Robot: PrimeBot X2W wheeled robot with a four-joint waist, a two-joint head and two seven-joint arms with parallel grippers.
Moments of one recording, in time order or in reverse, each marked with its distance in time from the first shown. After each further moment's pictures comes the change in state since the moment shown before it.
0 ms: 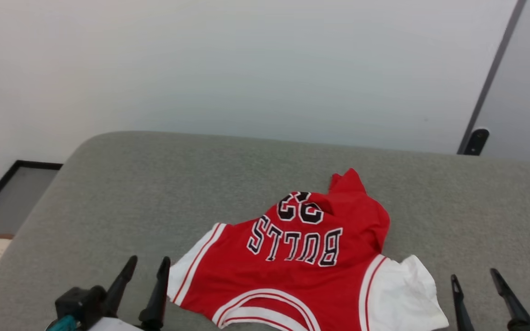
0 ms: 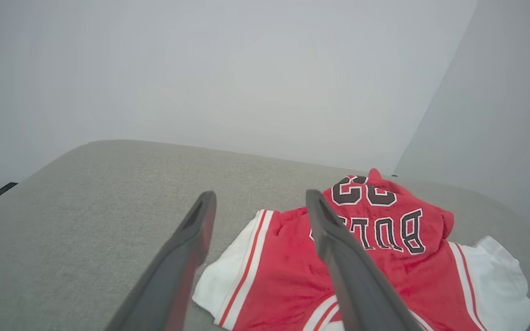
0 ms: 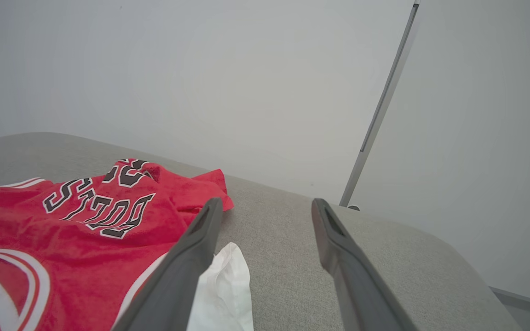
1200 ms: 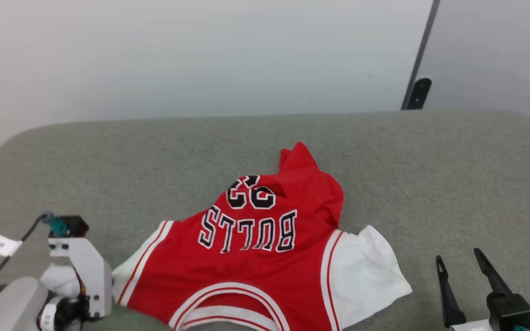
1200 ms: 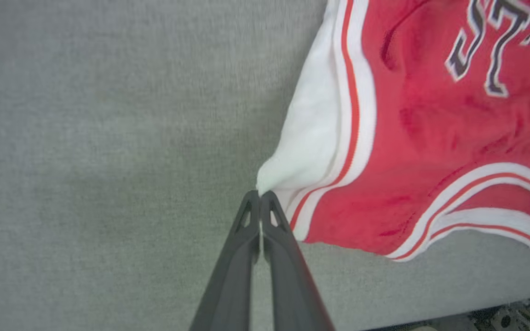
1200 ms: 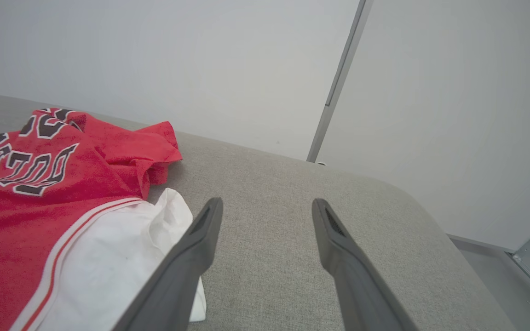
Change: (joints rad) left arm -0.401 0.226 -0.209 0.322 -0.258 0.055 0.930; right arm -0.129 0.000 0.013 0.132 -0.038 0.000 0.000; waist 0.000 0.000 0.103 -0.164
